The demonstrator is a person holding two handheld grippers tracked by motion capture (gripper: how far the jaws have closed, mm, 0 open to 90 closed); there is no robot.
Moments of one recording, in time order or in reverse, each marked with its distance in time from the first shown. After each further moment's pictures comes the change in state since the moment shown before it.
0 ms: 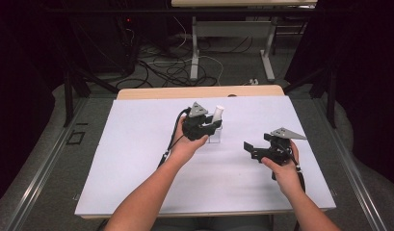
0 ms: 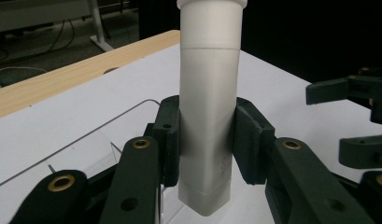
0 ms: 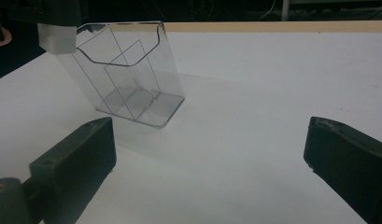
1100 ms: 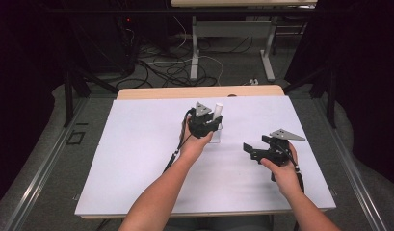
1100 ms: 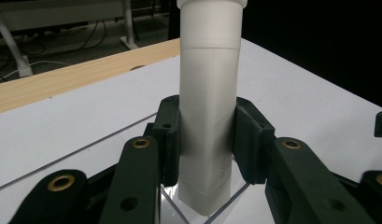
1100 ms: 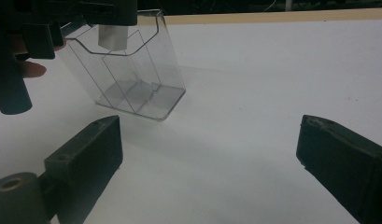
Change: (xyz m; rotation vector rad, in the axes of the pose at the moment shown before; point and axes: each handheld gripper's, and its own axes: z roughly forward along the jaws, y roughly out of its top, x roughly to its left) left arm 0.009 -0.013 0.038 -0.037 0.112 -0.063; right arm -0.002 -0.006 0.004 0.013 0.010 0.009
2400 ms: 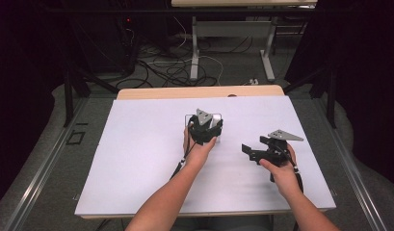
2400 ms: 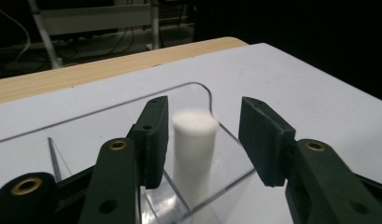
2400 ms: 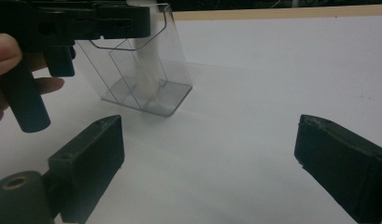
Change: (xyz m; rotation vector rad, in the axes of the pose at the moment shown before) left arm -0.014 -0.019 -0.002 -0.048 0.101 -0.029; right arm 0.003 -0.002 0.002 0.017 0.021 0.001
